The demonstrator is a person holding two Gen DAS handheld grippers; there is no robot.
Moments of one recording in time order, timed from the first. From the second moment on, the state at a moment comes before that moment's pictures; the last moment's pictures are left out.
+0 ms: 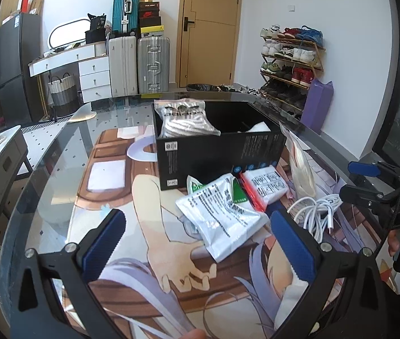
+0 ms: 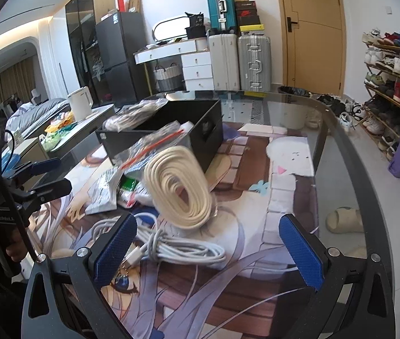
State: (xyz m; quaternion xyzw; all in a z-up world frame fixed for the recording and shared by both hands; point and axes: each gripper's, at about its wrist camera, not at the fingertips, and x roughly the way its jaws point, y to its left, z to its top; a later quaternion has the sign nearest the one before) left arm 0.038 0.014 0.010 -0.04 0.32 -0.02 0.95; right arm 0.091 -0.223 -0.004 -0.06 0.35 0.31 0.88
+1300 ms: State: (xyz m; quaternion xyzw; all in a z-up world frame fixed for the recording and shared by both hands) left arm 0.011 -0.049 -0.006 0.07 0.38 -0.19 0.90; right arm 0.083 -0.204 -0.024 -0.10 0.37 0.36 0.85
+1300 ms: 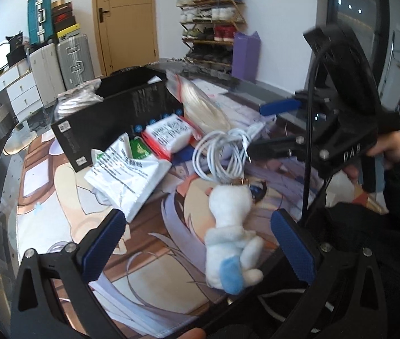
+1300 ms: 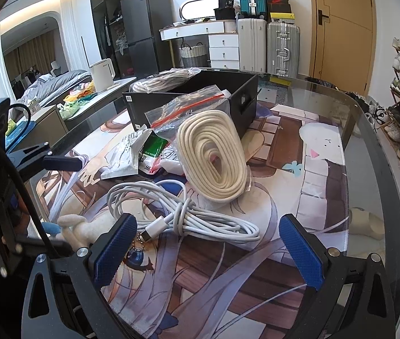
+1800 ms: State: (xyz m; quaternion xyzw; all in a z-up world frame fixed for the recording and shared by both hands) left arm 0.018 -0.033 -0.013 0.08 0.39 -0.16 0.90; right arm 0.089 -0.202 -0.029 -0.08 0.39 0.36 0.85
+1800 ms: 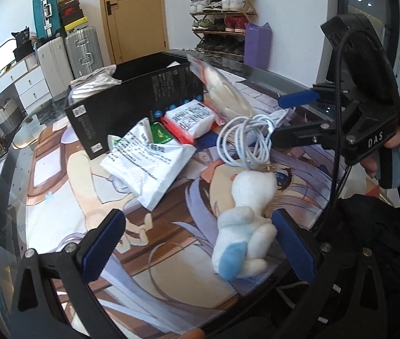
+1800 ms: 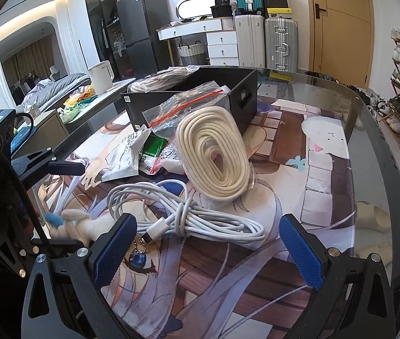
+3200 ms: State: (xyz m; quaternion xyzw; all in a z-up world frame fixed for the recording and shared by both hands) left arm 0.028 -0.014 -0.015 0.02 0.41 -0.16 0.90; right arm 0.104 -0.197 -0.043 -0.05 0.43 0.33 0.84
